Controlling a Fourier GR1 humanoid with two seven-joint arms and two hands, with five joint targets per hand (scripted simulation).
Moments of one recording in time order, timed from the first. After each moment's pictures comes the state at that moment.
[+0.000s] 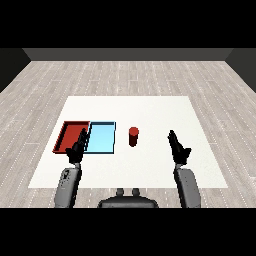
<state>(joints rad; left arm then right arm) -0.03 0.10 0.01 -1.59 -0.01 0.02 -0.02 -0.01 -0.09 -0.02 -1.58 -0.02 0.00 -0.01</state>
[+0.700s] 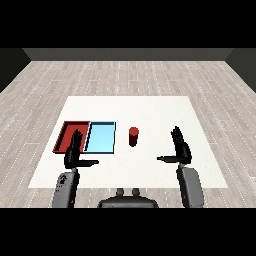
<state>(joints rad) 0.05 0.08 0.06 -1.64 0.05 -0.06 -0.35 -0.03 -0.10 -0.08 -1.57 -0.10 0.12 -0.25</state>
